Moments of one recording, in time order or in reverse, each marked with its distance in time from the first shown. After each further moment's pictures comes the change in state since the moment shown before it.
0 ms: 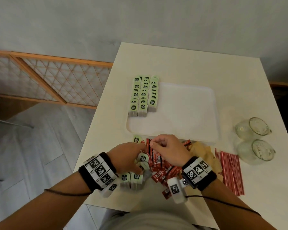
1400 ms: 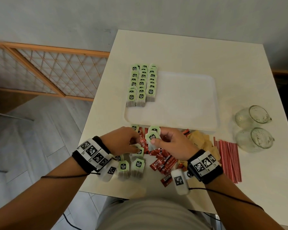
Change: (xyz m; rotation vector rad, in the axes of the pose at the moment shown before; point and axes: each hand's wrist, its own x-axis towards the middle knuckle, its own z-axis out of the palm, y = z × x) left_hand -0.001 -0.009 -0.015 -0.113 -0.015 0.009; right_hand -0.021 0.015 -0.009 0.087 -0.119 -0.142
